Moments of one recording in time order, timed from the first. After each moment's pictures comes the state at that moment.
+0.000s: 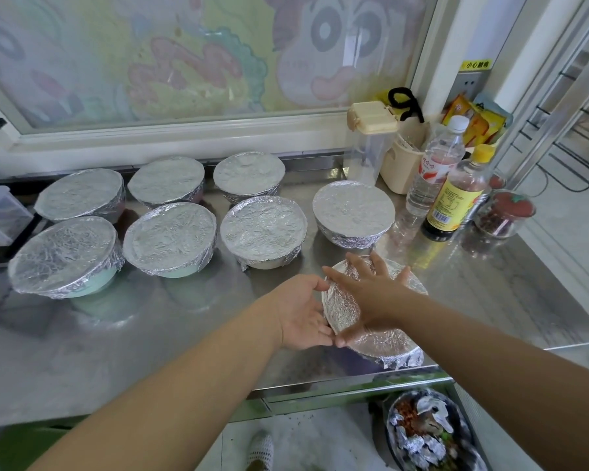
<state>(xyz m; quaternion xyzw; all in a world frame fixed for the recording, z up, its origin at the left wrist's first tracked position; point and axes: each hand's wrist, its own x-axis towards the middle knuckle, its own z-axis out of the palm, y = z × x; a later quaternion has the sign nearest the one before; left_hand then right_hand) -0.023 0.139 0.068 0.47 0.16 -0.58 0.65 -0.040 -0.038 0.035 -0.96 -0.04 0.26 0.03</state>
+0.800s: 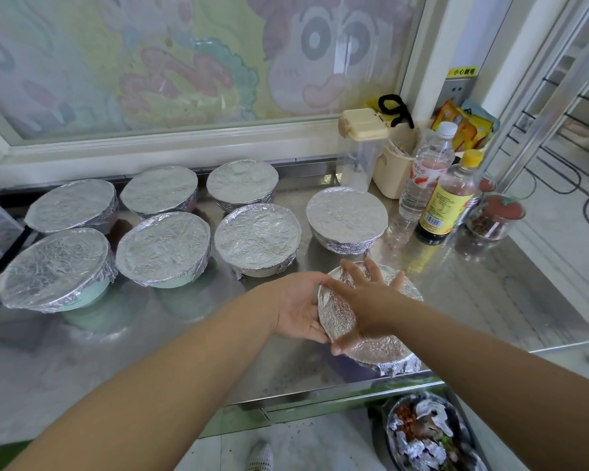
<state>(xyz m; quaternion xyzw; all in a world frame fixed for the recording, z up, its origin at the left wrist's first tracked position) -0.007 0.130 0.089 0.55 0.13 -0.59 0.57 -0.041 -0.036 0.036 -0.96 -0.03 0.27 0.02</state>
